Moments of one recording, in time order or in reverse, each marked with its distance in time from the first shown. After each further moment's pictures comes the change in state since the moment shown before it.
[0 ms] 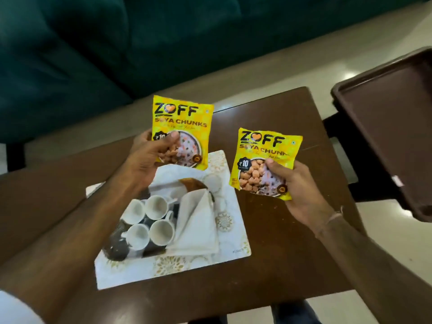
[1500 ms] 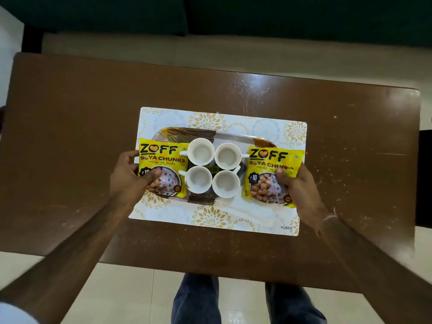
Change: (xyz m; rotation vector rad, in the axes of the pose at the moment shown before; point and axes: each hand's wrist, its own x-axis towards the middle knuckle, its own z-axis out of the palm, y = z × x) left_hand -0.099 -0.213 -0.250 0.382 0.499 -0.034; right_hand 0.002 0.139 0.092 -0.629 -0.057 -0.017
